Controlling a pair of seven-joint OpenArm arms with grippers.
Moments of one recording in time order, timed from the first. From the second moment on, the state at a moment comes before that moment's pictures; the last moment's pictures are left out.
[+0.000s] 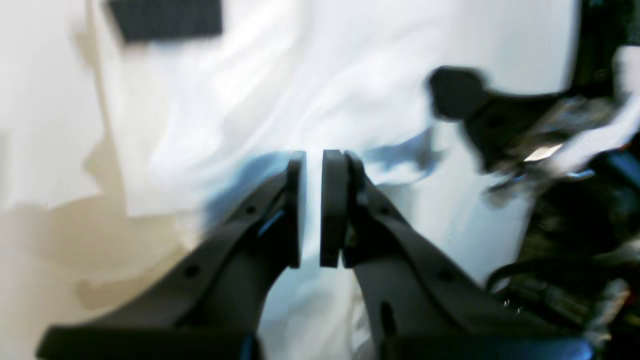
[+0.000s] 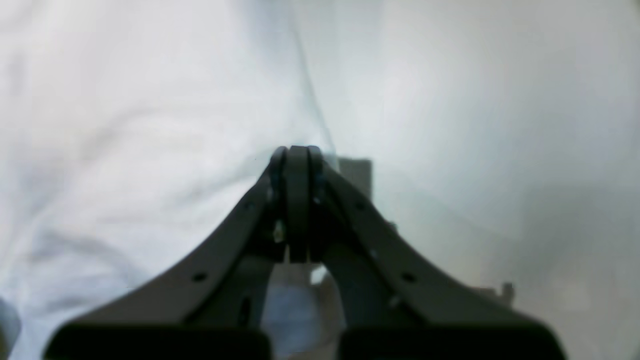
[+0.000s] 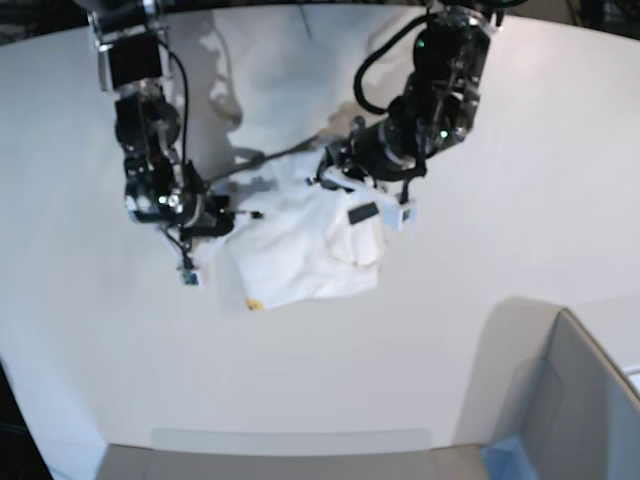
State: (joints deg) left arm 5.1 -5.5 17.0 107.7 -42.7 33.2 58.7; right arm 9.8 11.1 -10.9 90.5 20.6 -6.5 -65.0
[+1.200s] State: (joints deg) left arm 2.8 -9.3 16.7 112.6 -42.6 33.4 58.0; right arm 27.0 6.8 -27.7 69.4 28.2 3.0 -56.1
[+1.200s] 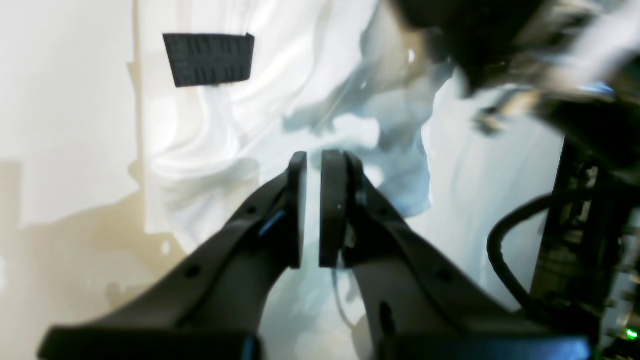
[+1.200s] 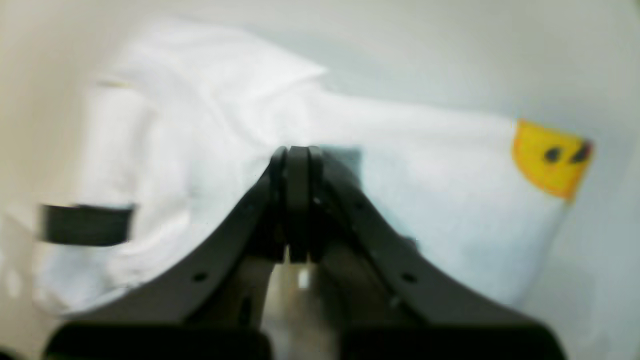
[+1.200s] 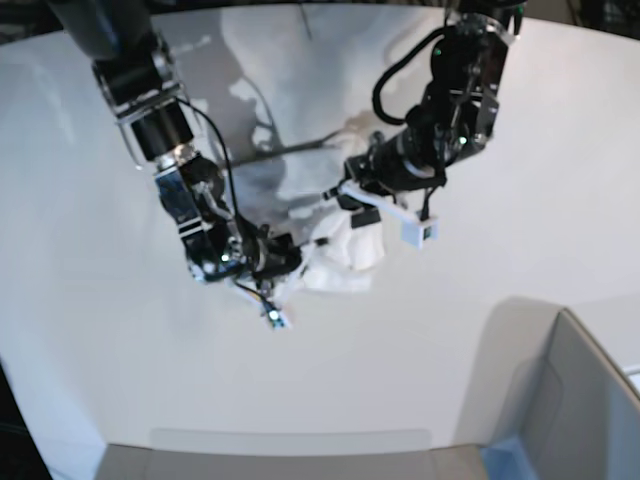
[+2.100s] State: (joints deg) left arm 0.8 -9.5 36.9 109.4 -42.8 33.1 58.5; right arm 29.8 12.8 -21.1 67.7 28.2 0.8 -54.2
